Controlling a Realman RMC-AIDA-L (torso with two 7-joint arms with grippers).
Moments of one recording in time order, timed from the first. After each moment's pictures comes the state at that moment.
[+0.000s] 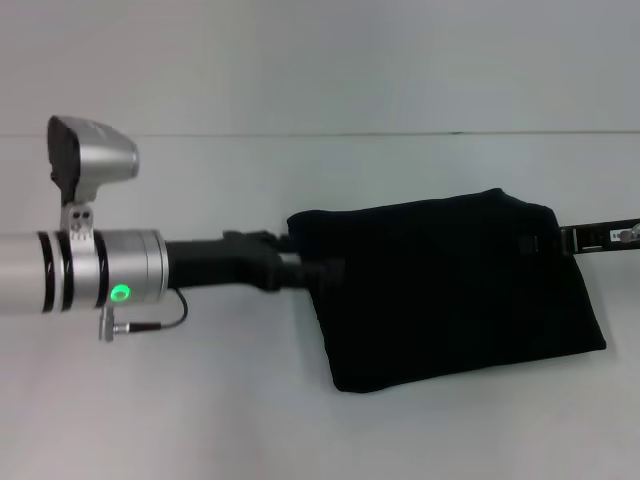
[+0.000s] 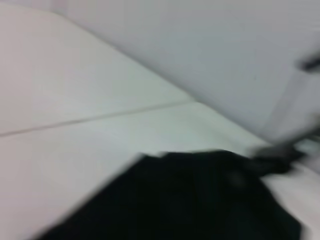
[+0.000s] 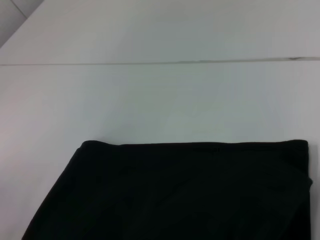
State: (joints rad) left arm -0.65 -2.14 0.79 0.62 2.01 1.31 -1.67; right arm 0.75 1.93 -0.69 -0.49 -2.32 -1.15 2.07
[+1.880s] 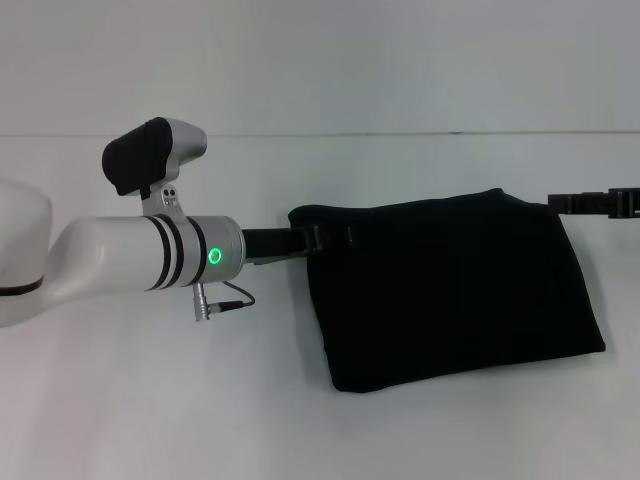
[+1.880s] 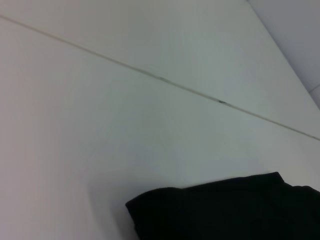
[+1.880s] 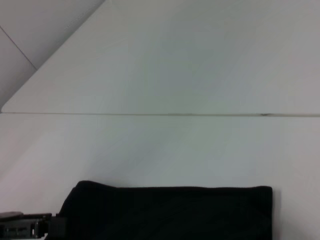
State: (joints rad) left arm -0.87 -2.16 0.83 0.31 2.02 0.76 -2.17; right arm 0.70 1.91 -0.54 -0.61 -2.31 -1.28 2.02
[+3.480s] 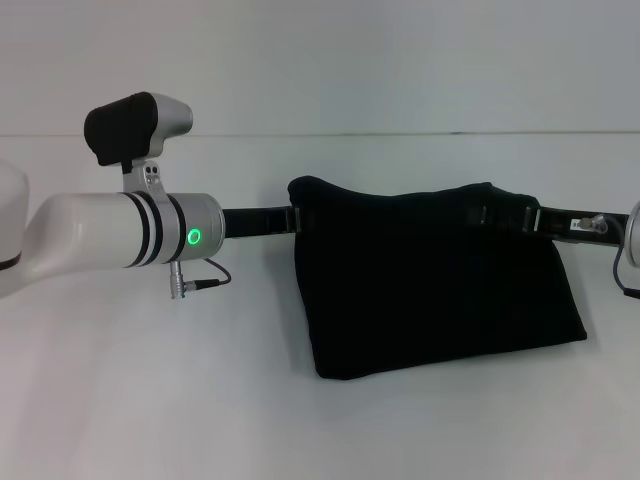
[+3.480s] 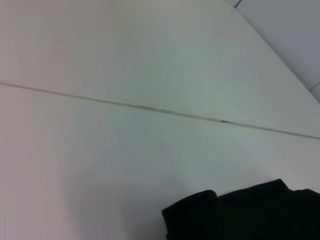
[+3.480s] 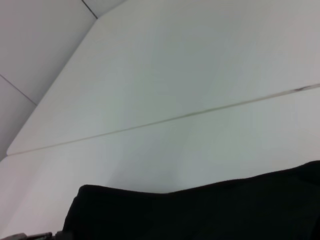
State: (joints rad) left arm -0.88 -2.12 0.83 0.32 2.02 0.76 -2.07; right arm 0.76 2.00 -0.53 -0.38 -2.19 -1.03 2.00
